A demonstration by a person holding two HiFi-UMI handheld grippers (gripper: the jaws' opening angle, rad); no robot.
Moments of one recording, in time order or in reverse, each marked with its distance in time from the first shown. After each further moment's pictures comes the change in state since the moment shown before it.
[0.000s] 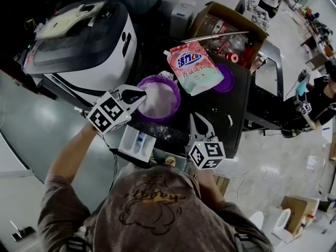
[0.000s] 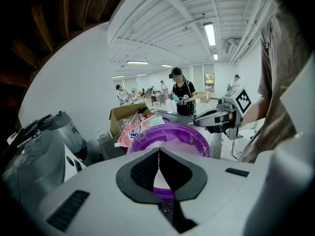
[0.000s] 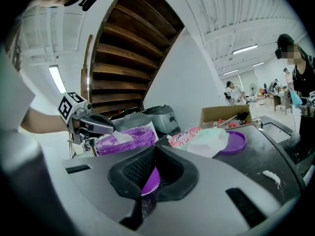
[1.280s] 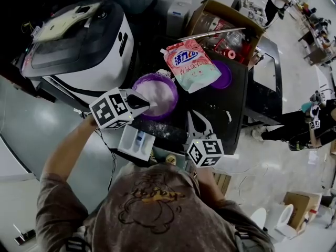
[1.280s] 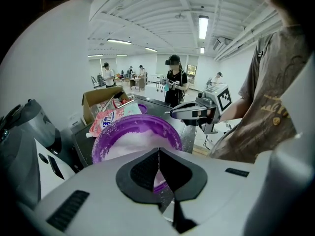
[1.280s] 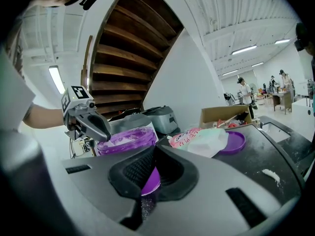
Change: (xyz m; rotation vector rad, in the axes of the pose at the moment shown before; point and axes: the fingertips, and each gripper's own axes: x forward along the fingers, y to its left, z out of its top) left arm 0.008 -0.051 -0.005 0.014 0.198 -0.295; right arm -0.004 0.002 0.001 0.004 -0.009 -0.002
